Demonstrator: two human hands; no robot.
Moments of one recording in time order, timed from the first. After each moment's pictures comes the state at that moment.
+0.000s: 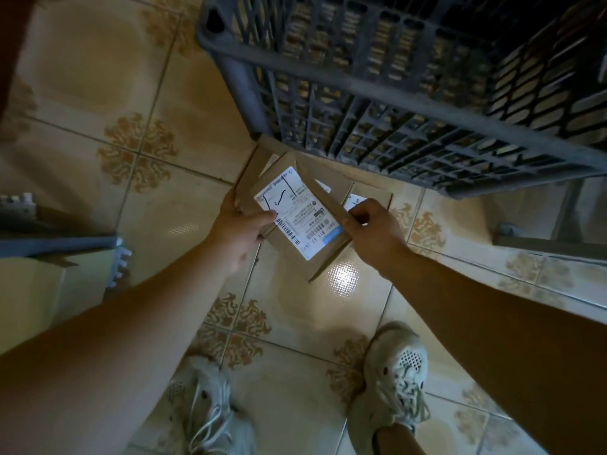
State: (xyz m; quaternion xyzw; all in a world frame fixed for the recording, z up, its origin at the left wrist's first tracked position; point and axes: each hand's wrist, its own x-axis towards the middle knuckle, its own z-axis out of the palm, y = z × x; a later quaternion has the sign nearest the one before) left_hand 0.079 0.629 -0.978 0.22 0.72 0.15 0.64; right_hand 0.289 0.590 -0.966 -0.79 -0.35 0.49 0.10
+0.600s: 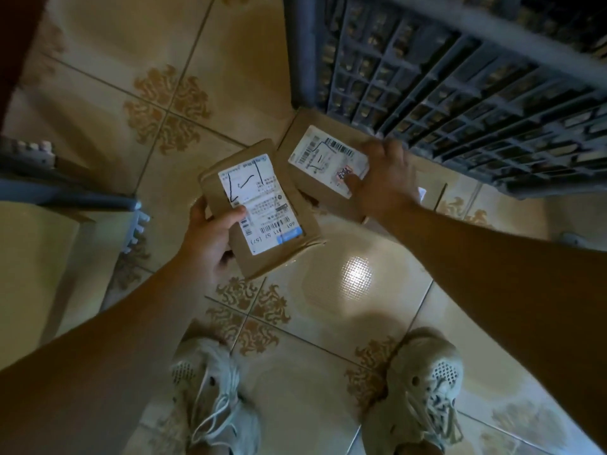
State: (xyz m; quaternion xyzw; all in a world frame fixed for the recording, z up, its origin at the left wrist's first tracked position) left_hand -0.001 0.581 -1.010 0.10 0.77 0.25 0.58; right_hand 0.243 0.636 -1.020 -0.73 -0.63 0.28 -0.04
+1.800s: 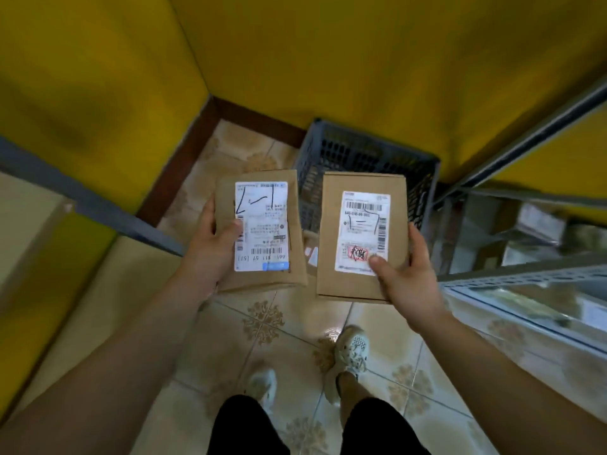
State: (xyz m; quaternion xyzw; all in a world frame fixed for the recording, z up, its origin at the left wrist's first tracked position) left_hand 0.024 0.549 -0.468 0.38 0.69 0.34 0.51; right_hand 0.304 0.484 -0.480 -0.76 -0.36 0.45 0.32
